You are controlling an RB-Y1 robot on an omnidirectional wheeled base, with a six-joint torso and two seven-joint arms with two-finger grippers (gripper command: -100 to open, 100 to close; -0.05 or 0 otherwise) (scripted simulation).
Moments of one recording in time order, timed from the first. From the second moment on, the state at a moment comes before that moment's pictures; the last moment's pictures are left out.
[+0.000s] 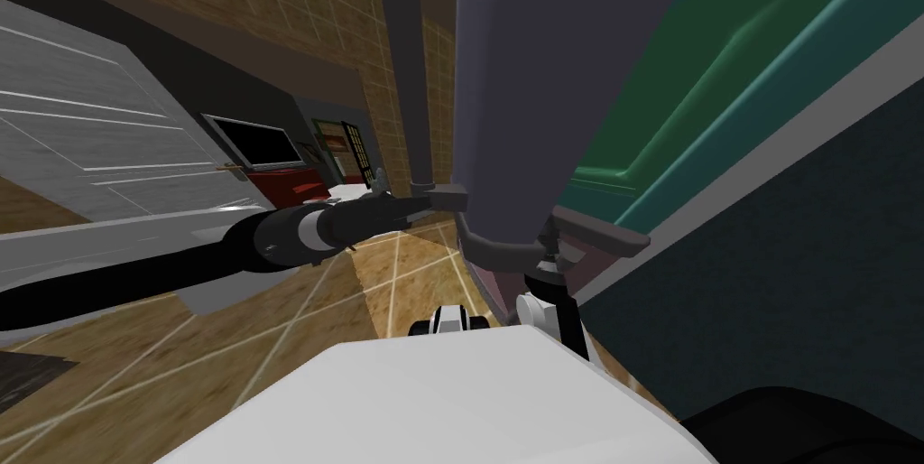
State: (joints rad) left arm -0.06 1.55 -0.04 -2.58 0.39 -0.33 0.38; right arm 0.50 0.03 0.01 -2.36 -0.08 -0.42 0.05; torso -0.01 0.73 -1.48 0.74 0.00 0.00
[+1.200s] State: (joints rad) left arm -0.05 1.60 -0.07 -2.60 0.38 -0.49 0.40; right arm 0.50 0.03 0.01 -2.36 -0.08 -0.42 0.05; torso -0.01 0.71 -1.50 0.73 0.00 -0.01
